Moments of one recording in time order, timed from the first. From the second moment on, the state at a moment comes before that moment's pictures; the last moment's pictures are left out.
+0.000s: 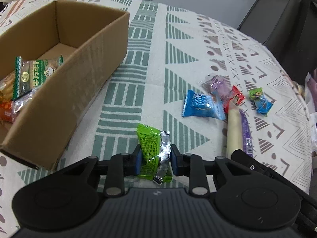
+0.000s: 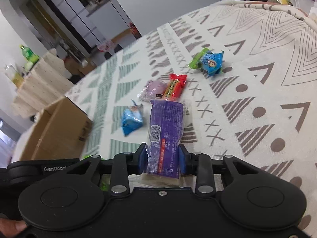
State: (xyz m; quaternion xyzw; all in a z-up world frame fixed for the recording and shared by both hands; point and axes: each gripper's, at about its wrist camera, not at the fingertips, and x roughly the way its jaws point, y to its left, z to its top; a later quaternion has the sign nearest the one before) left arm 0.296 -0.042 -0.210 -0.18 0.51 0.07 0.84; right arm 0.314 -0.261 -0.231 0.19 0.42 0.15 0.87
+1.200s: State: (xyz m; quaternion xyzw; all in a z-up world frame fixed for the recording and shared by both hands) left arm 0.244 0.029 -0.100 -0.21 0.39 0.08 0.89; right arm 0.288 -0.185 -0.146 0.21 0.32 0.26 0.88
